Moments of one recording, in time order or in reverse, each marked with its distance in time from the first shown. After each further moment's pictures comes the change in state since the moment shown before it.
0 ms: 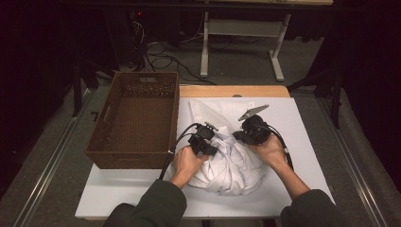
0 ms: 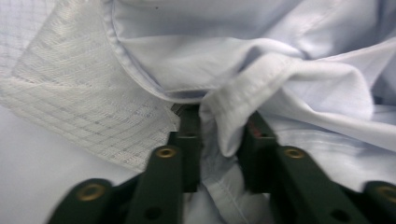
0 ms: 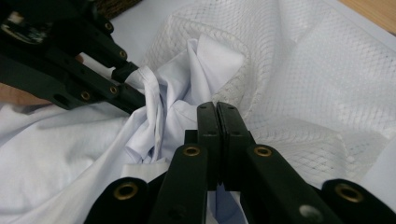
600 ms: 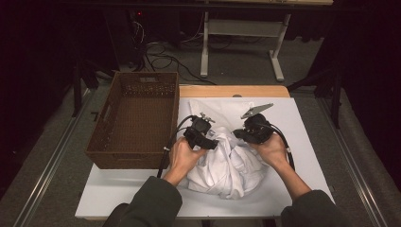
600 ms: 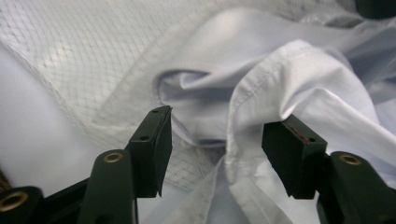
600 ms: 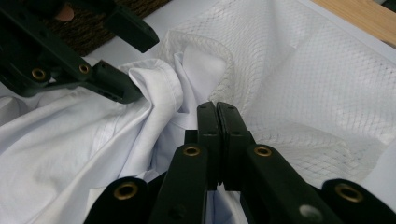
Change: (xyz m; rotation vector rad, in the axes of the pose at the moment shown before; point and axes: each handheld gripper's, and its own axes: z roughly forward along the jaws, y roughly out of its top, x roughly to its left) left arm 0.004 0.016 -0.034 -0.079 0.050 0.003; right arm -0.004 0.000 -0.008 -0.051 0.017 0.009
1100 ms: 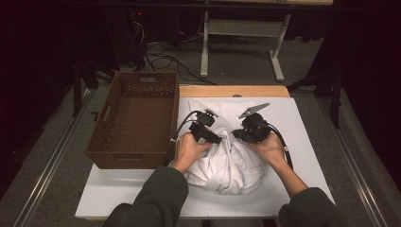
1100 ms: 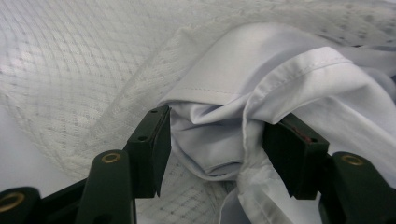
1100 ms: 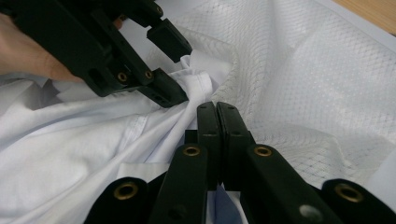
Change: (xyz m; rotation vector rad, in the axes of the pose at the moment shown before) left arm 0.023 0.015 0.045 0.084 -0.065 -0.060; right arm -0.002 0.002 0.011 0.033 -0.001 0.007
